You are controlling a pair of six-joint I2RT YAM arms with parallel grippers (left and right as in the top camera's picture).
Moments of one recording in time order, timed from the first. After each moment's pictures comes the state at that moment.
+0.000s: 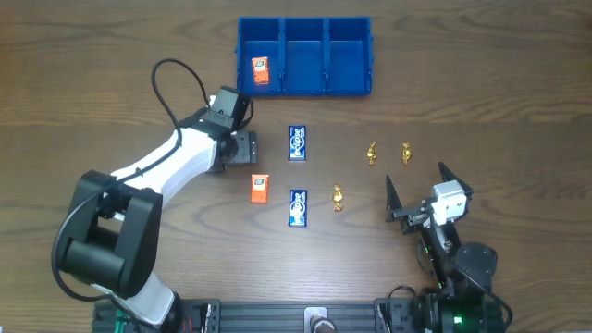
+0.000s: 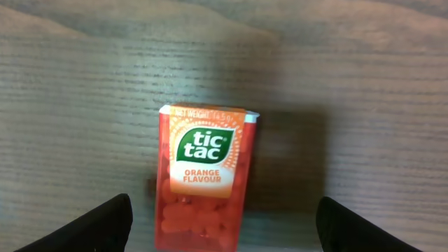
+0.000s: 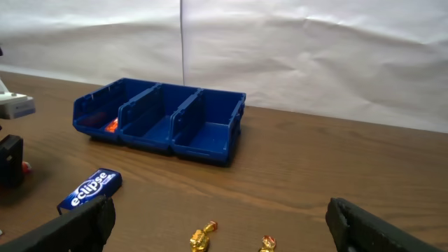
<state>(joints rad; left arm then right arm) -0.37 1.80 1.02 -0.51 -0.12 -0.39 -0.01 0.01 0.01 -0.06 -0.26 -0.05</state>
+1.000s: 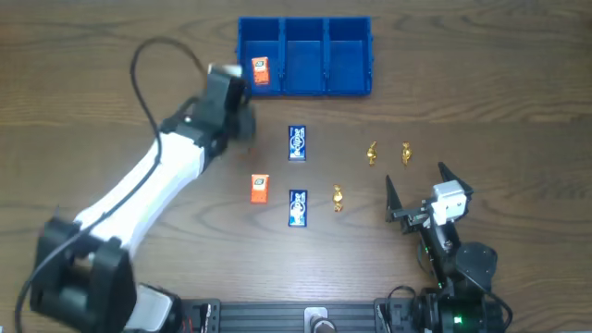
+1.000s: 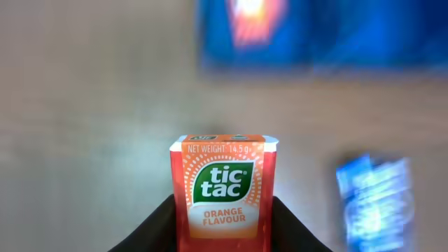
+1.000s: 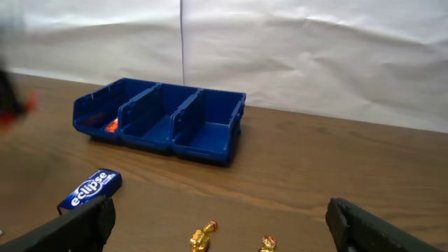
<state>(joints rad) -0.41 1.61 1.13 -0.46 -0.13 -0.34 -0.01 0.01 0.01 -0.06 -0.26 -0.05</state>
